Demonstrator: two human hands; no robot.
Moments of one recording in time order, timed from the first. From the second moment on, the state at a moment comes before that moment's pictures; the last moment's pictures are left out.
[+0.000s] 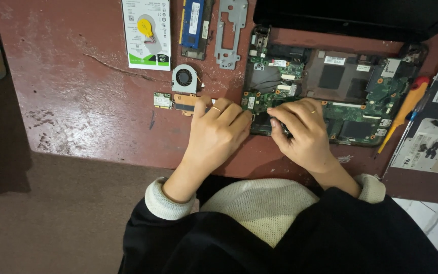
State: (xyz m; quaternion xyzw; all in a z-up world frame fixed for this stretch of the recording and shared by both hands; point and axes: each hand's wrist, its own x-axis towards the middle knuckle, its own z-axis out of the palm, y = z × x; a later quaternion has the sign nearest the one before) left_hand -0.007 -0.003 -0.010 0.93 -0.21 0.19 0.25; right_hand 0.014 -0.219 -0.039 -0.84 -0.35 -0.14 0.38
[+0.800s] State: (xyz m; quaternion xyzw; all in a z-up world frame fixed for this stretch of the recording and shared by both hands) left_hand -0.009 0.000 -0.002 0.93 -0.21 0.17 0.25; right_hand 0.008 -0.207 -0.040 -0.86 -0.42 -0.20 0.20
